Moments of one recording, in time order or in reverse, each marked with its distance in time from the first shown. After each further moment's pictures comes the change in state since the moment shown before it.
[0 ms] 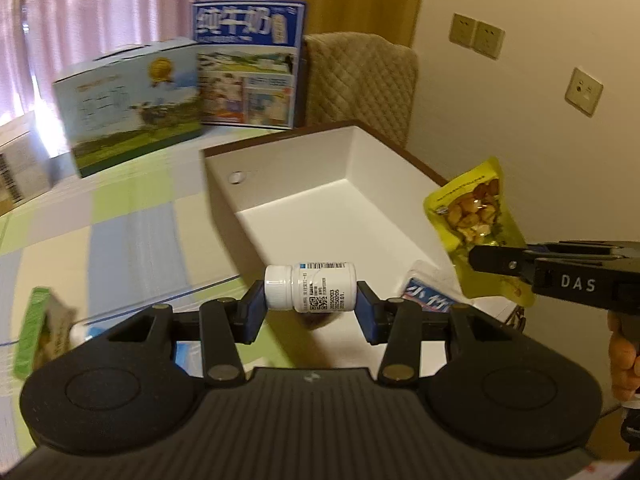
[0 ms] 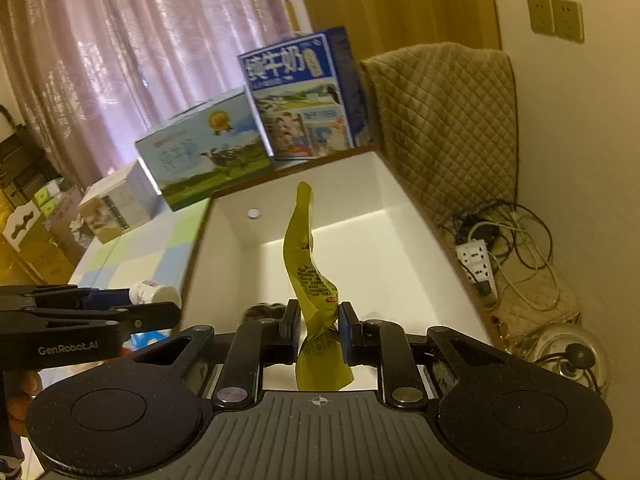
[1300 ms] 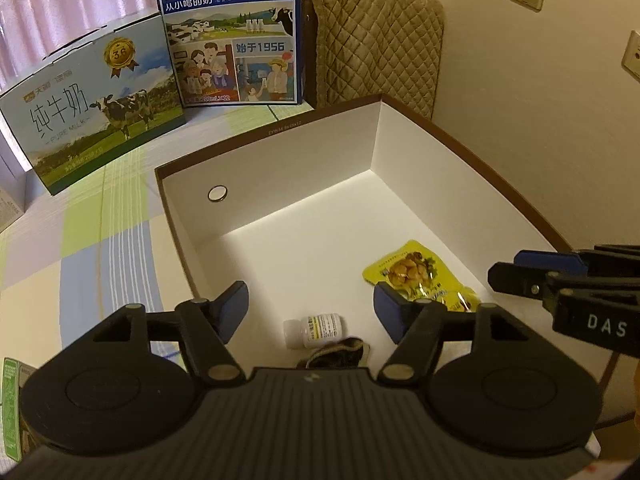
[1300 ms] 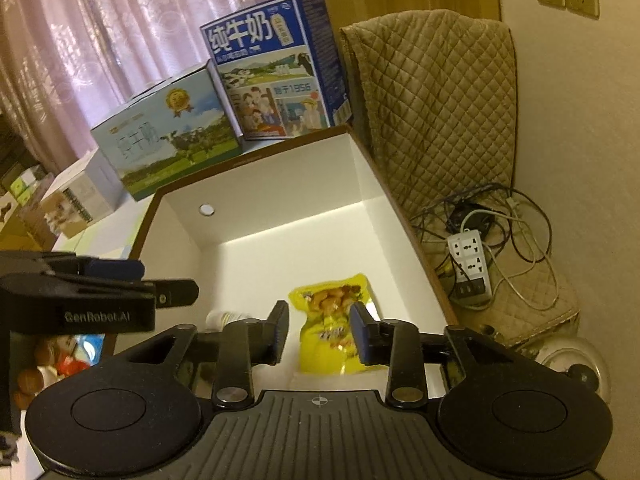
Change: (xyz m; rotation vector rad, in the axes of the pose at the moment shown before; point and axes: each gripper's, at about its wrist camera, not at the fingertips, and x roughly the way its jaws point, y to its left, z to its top) left arm 0.111 -0.005 0.056 0.049 0.135 0.078; right arm 0.057 -0.021 0.027 -0.009 0.072 -0.036
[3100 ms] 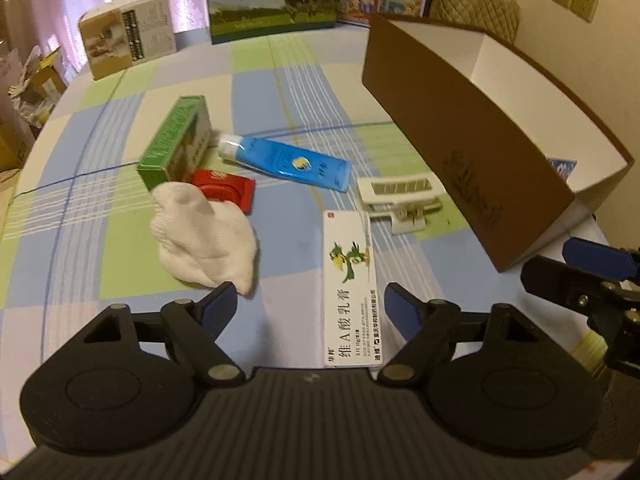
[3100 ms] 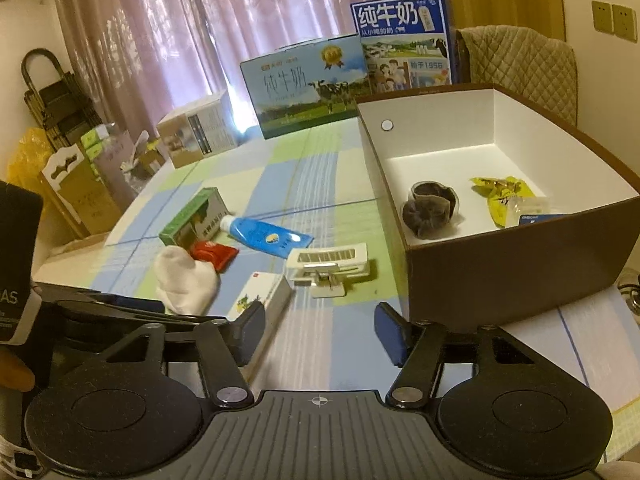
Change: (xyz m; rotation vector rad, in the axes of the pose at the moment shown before) left arm -0.126 0.114 -0.230 -0.208 0.056 0.104; right arm -0.046 0.186 -0.170 -0.117 -0.046 0.108
